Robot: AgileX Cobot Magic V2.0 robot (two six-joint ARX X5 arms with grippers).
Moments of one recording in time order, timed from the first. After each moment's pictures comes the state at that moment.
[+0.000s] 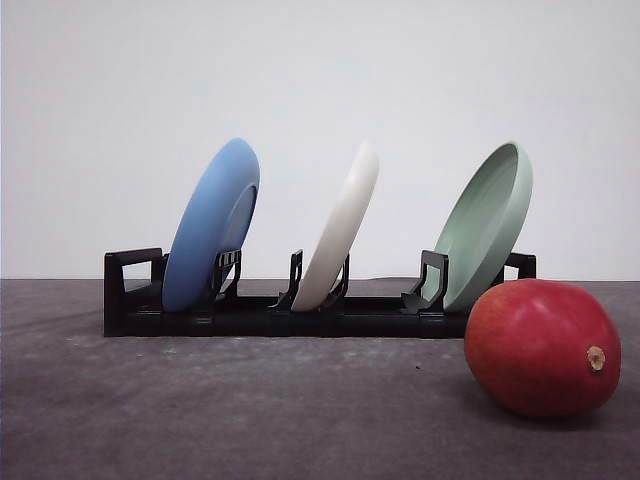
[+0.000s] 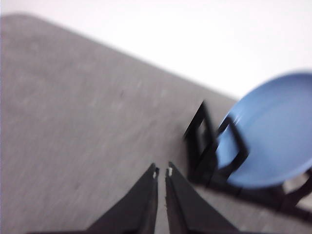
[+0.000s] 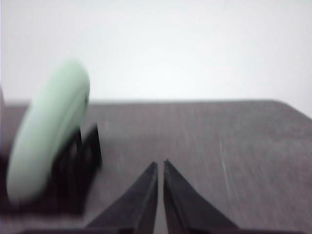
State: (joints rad) left_arx -0.03 0.00 0.02 -0.11 0.00 -0.38; right_arx 0.00 0.00 0.01 0.06 0.01 0.08
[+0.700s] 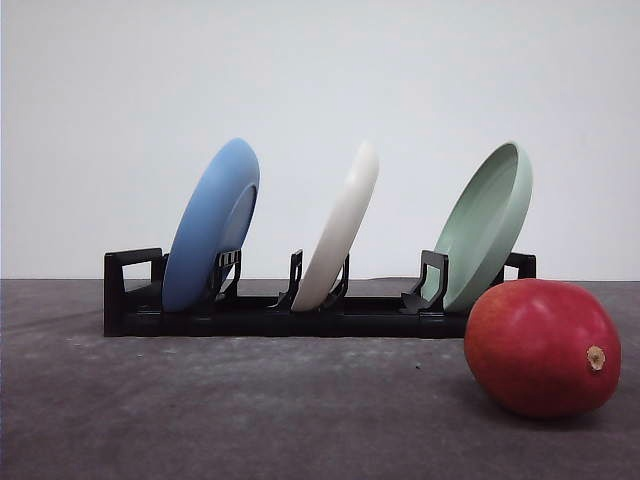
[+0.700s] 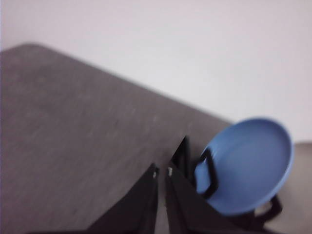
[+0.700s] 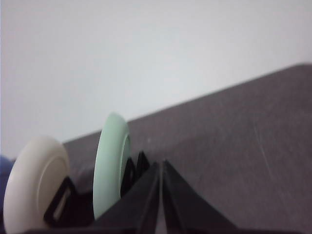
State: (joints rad) left_arx -0.03 0.16 0.45 -0.44 -0.01 -0.38; right_arx 0.00 0.08 0.40 -0.36 -0.06 0.40
